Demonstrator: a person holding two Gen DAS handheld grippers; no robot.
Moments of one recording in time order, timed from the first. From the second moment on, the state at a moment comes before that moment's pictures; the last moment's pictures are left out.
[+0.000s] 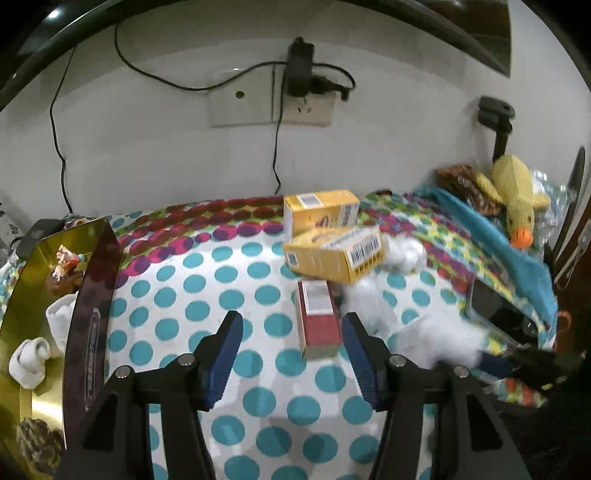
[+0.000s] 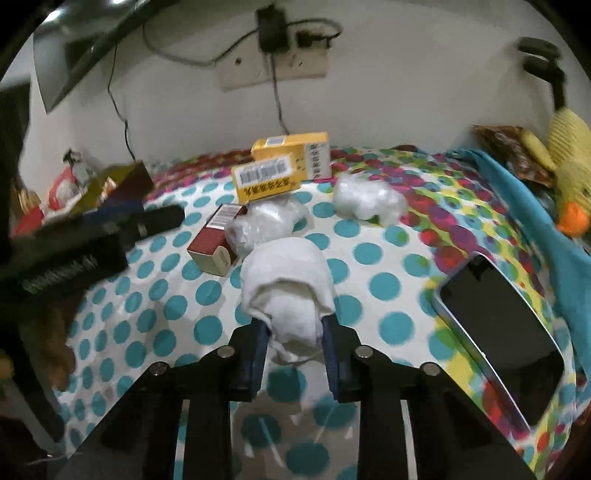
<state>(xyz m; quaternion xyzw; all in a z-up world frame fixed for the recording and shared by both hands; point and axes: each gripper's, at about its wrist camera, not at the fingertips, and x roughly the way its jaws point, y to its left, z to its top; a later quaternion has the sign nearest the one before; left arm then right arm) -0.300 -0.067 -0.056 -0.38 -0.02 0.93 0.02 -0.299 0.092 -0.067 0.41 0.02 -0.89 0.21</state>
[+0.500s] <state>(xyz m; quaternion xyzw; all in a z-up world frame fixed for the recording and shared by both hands) -0.329 -0.047 -0.100 -0.43 -0.02 0.90 0.03 -0.246 0.135 -0.069 0.42 -0.04 -0.89 0.20</state>
